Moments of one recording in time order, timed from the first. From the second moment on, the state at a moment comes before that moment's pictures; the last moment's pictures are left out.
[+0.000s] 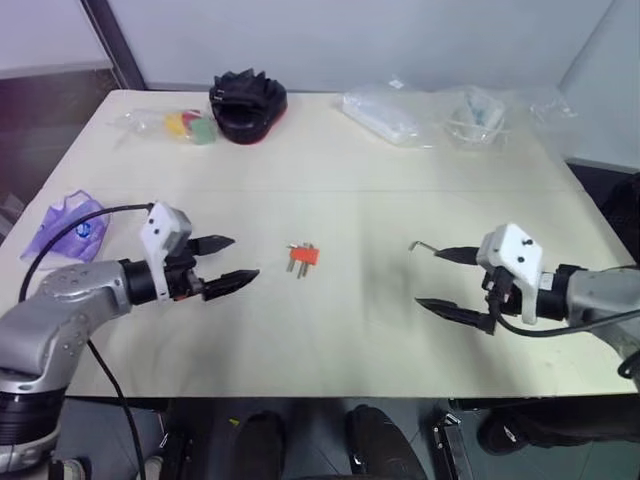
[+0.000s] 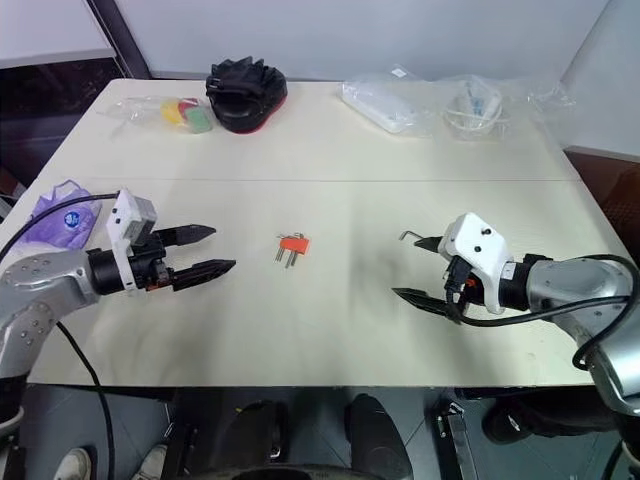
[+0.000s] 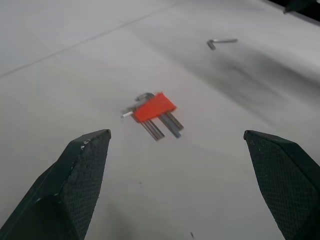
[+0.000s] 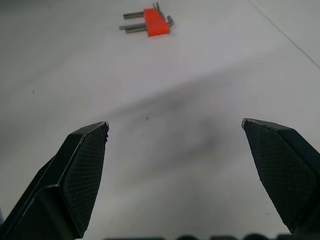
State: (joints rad) left arm -0.21 0.83 0.21 -0.37 -0.72 0.77 -0.87; right arm -0.11 -1.01 -0.21 -0.57 0.54 0.71 0.90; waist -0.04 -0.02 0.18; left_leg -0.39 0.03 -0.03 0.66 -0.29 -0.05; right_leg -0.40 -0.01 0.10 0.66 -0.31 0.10
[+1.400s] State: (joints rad) left arm -0.19 0.78 0.20 -0.28 -0.64 0.68 -0.80; right arm -0.44 -0.69 0.12 -0.29 0.35 0.56 0.80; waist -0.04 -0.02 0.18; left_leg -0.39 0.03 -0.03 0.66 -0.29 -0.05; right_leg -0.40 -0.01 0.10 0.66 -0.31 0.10
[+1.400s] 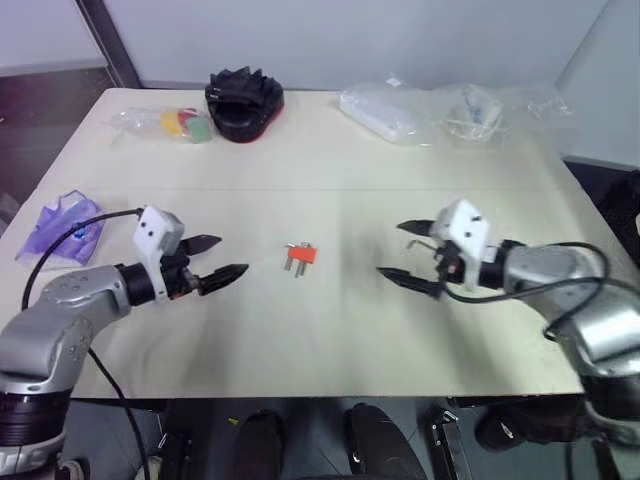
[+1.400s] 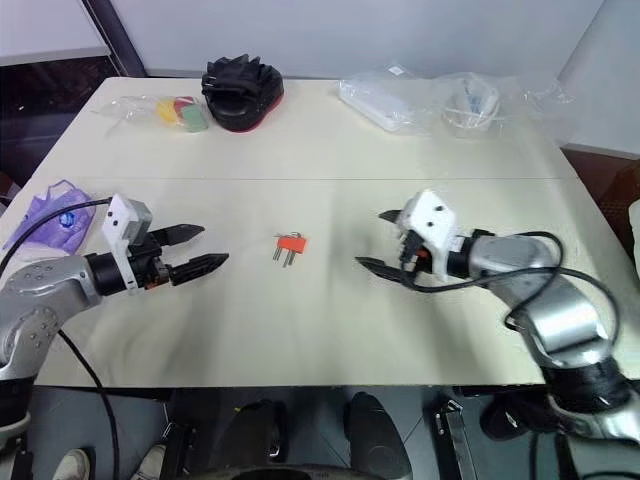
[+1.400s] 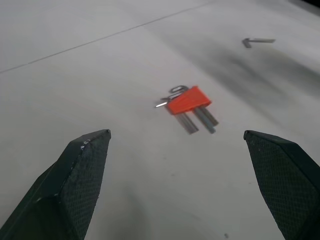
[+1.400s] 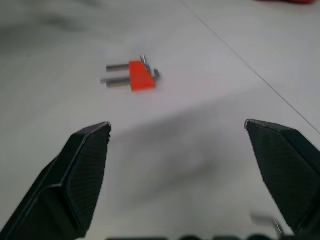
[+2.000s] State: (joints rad) left arm -0.17 0.76 0.21 -0.32 -0.62 0.67 -0.77; right arm -0.69 -0.39 0.34 0.38 0.08 0.21 0.91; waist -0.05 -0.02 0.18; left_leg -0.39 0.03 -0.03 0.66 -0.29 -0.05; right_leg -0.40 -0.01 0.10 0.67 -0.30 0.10
